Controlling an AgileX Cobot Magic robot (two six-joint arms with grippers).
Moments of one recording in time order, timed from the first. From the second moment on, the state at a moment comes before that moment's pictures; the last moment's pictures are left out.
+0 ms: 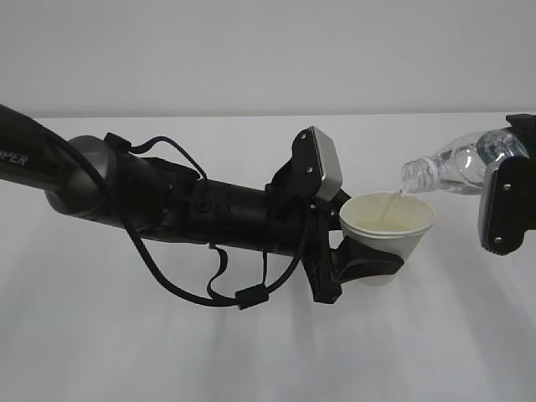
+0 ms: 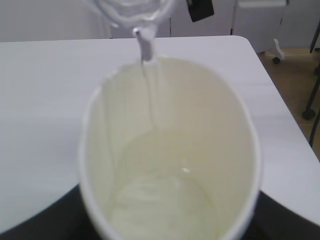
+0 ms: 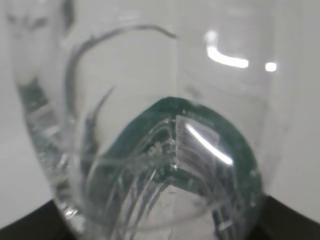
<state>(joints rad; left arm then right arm) -0.69 2.15 -1.21 1.17 -0.88 -0.63 0.17 1.35 -0.43 0.25 -0.57 -1.87</state>
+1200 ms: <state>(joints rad) -0.69 2.15 -1.21 1.17 -0.88 -0.63 0.18 1.35 -0.43 0.23 -0.56 -1.88</state>
